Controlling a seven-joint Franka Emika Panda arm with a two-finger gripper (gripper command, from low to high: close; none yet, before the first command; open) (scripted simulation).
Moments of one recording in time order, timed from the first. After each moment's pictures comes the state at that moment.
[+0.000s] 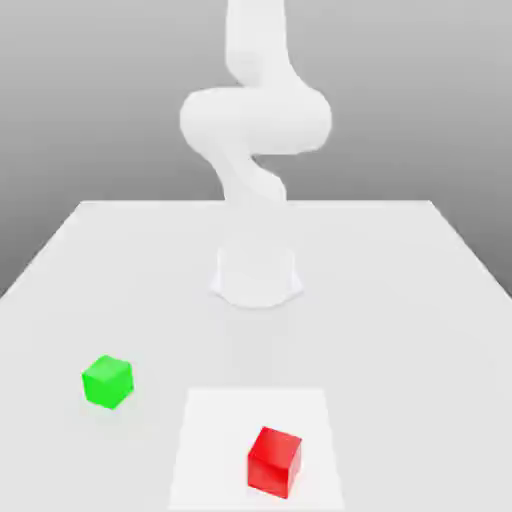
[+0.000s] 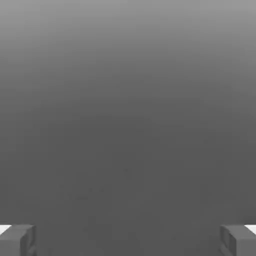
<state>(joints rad) -0.02 -0.71 0.03 -2.32 -0.01 2.34 0.85</state>
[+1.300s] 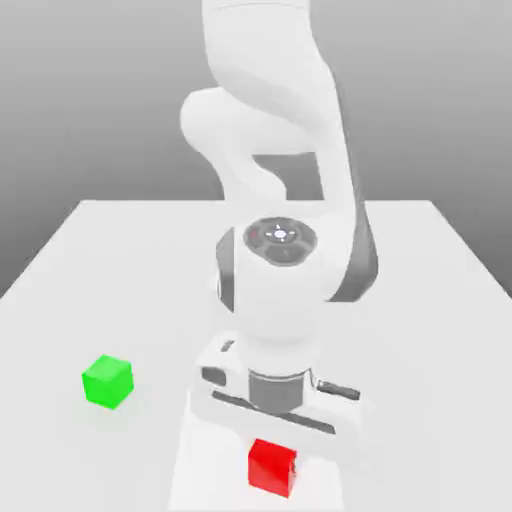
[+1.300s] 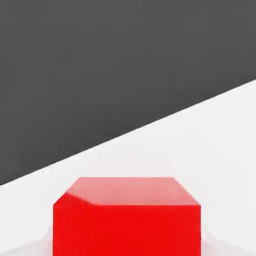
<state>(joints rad) -0.09 0.26 0.12 -2.53 -0.09 2.79 1.29</state>
